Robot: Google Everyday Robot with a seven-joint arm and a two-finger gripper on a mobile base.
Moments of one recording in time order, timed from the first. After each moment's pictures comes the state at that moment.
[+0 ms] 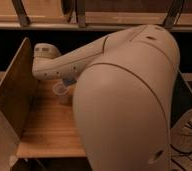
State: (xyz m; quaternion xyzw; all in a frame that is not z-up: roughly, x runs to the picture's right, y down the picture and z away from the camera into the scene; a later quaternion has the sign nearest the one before) arm -0.150 -0.099 0.754 0.03 0.02 0.60 0.80
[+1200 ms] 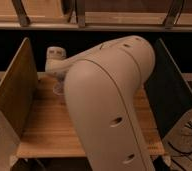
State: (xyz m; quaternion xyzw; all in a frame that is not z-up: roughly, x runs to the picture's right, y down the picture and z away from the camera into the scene) arm -0.195 -0.122 0.844 -0.02 -0.09 0.57 0.81
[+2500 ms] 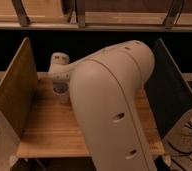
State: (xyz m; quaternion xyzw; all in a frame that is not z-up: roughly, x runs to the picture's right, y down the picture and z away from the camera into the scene) arm -0.211 -0.081 0.852 -0.09 -0.10 0.59 0.79
